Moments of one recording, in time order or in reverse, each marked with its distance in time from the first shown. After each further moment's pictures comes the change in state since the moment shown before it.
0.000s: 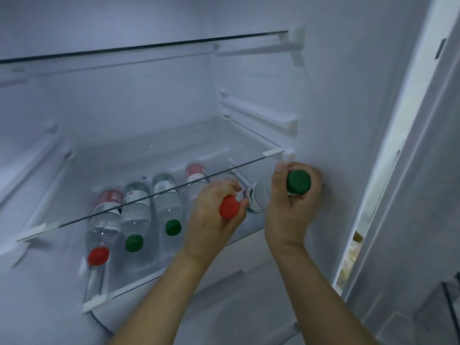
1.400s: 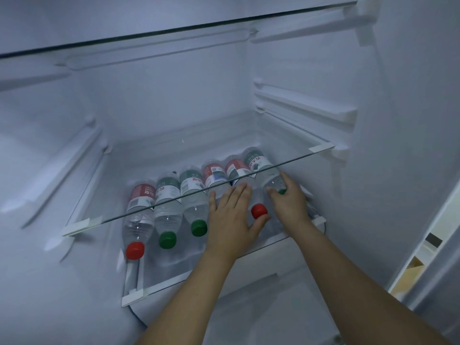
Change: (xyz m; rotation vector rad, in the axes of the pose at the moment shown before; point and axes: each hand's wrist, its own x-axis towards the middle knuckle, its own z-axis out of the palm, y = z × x) left_hand -0.029 -0.076 0.000 0.734 -0.320 -0.224; right_hand -0.007 0.129 0.040 -0.486 -0.594 0.539
